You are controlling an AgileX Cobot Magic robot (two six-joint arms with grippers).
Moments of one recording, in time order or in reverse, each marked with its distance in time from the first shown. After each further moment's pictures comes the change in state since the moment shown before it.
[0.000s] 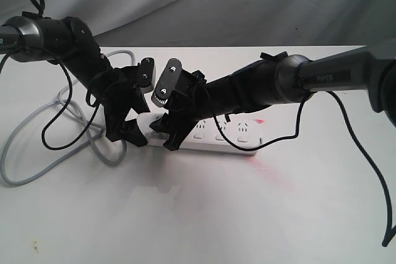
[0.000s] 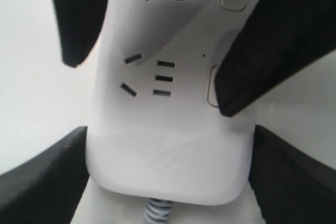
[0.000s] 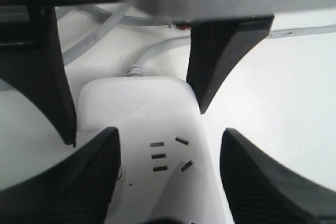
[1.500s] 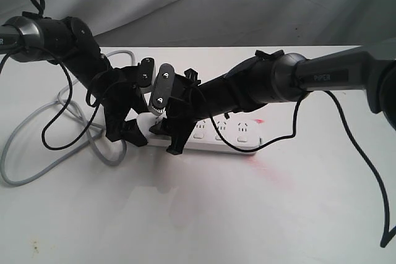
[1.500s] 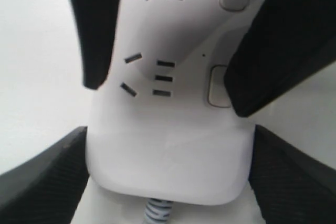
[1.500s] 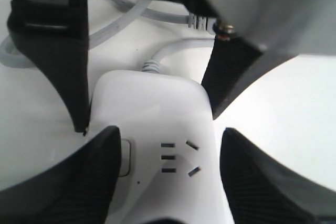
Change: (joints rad) left arm 0.000 0.000 0.000 0.002 -0.002 0.000; right arm 0.014 0.007 -0.019 -0.157 -0.016 0.002
